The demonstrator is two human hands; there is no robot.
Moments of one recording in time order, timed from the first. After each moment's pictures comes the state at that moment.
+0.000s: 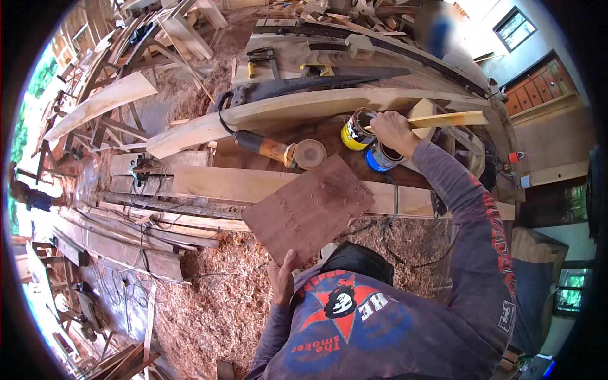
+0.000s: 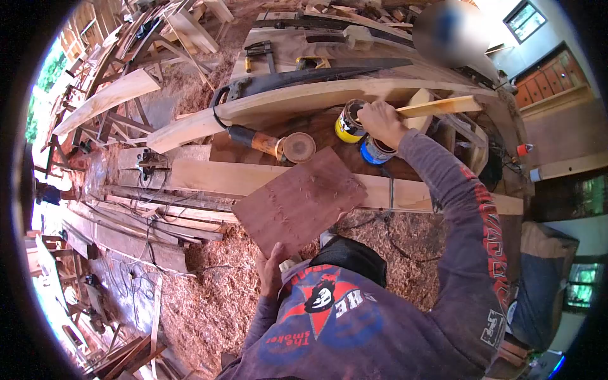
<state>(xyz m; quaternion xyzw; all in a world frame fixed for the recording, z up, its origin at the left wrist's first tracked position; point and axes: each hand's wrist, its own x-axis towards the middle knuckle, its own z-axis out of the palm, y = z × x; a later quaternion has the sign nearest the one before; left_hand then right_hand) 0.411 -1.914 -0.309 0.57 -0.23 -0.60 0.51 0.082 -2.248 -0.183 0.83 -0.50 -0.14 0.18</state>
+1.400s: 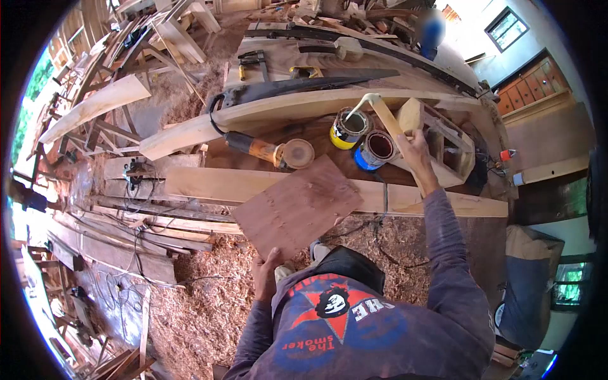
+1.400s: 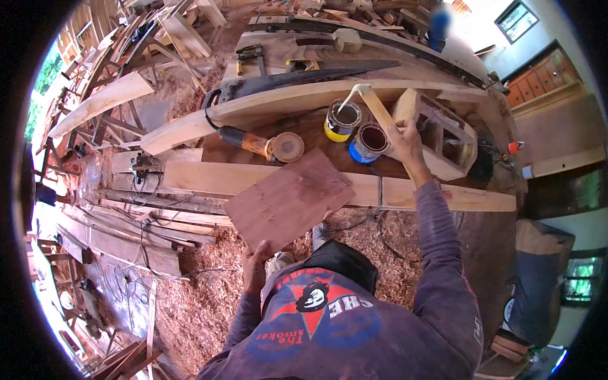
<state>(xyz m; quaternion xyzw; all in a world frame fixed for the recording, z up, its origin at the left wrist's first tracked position) 0.427 -1.920 -0.308 0.57 -0.19 -0.62 0.50 -0.010 -2.167 -0.200 0.54 -0.75 0.35 -0.17</state>
